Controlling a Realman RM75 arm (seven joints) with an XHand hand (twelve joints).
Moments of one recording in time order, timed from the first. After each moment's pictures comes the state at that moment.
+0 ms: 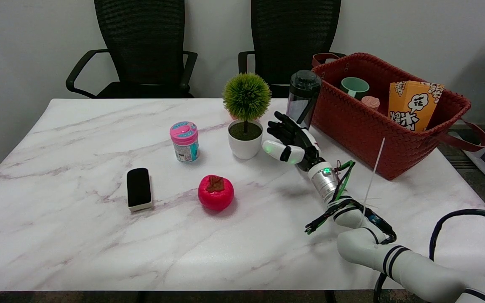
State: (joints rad) arm 0.26 -1.23 -1.97 0.81 0.68 0.66 1.43
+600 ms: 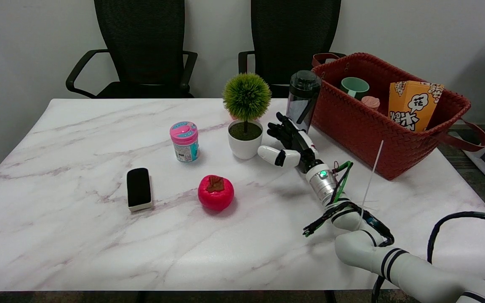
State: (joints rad) arm 0.25 -1.25 -1.97 0.82 0.68 0.67 1.32
